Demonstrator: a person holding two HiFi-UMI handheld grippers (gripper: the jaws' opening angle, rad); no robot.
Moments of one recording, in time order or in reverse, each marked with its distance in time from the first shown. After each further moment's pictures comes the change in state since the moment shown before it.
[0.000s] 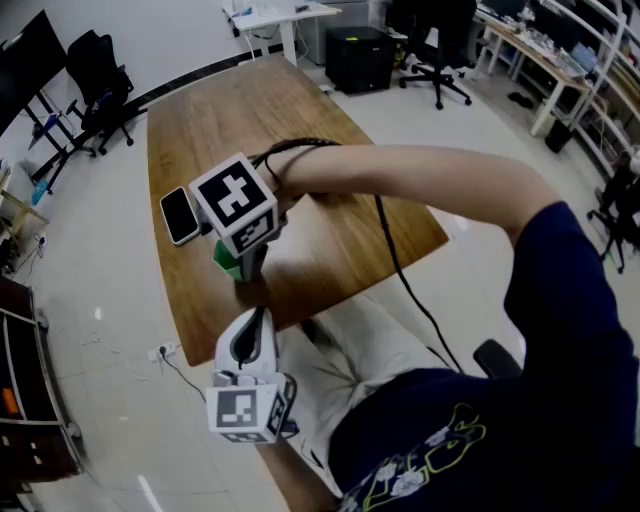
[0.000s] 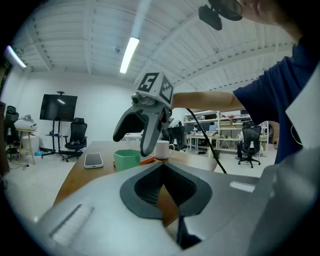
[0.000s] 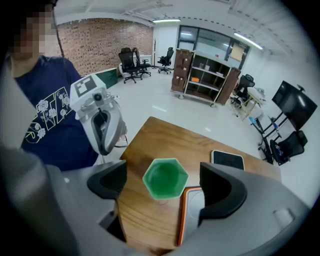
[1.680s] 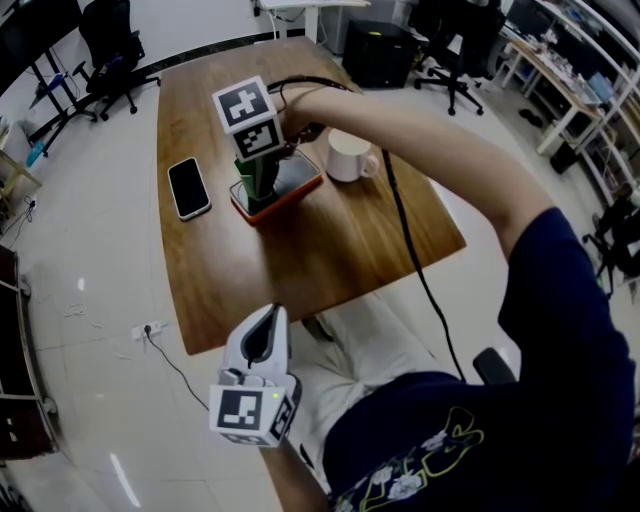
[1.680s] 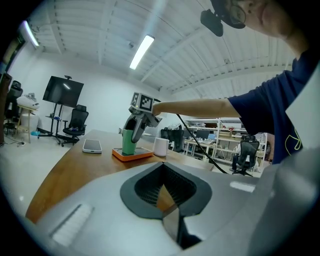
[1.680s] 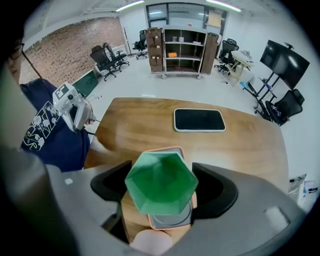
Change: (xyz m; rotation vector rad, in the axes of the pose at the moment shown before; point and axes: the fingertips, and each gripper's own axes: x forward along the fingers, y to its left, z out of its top) left arm -0.001 0.019 -0.018 -0.135 -0.009 -0.067; right arm 0.010 -0.115 -0.100 0.288 0.189 0.057
